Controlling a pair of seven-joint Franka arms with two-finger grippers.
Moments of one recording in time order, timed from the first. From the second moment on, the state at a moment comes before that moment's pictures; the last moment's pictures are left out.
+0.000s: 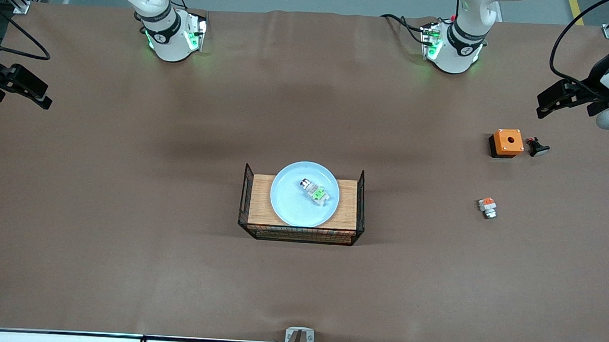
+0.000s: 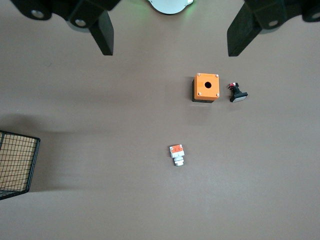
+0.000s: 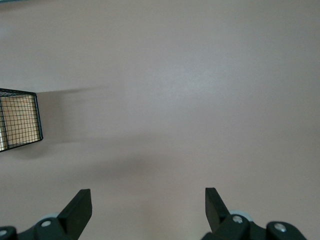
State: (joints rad) left arm 0.06 -0.04 -0.18 -1.53 0.05 1.43 -0.16; right arm -0.07 -0.04 0.07 -1.54 -0.01 1.54 0.11
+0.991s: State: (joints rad) left arm 0.04 0.03 -0.31 -1.52 0.00 1.49 -0.23; right arm -0.07 -0.04 0.07 -1.54 -0.01 1.54 0.11
